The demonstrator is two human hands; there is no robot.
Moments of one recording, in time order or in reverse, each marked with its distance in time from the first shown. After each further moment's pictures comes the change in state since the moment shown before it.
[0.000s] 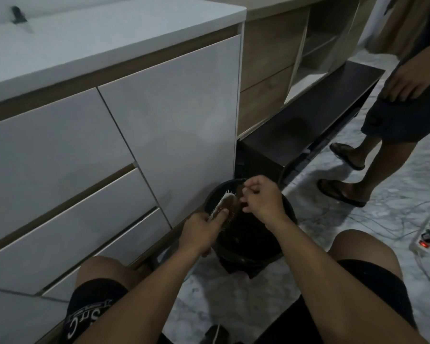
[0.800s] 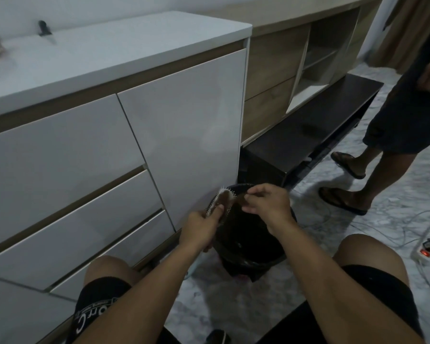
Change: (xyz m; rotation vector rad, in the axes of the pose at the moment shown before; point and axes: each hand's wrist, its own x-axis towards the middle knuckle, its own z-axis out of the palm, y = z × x) left_hand -0.012 0.004 -0.016 -0.186 0.042 -0.008; right_hand -0.022 -0.008 -0.005 0.333 0.006 0.060
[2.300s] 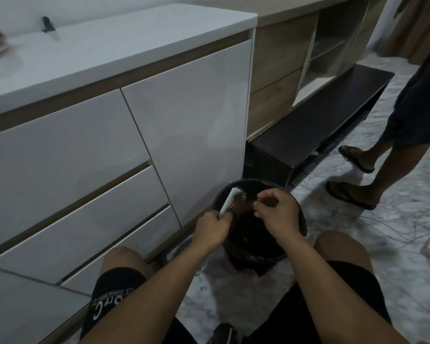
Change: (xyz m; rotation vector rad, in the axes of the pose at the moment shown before) left_hand 0.001 -0.012 0.010 0.196 -0.086 0.077; right_hand -0.007 0.035 -0.011 -0.310 0.085 -0.184
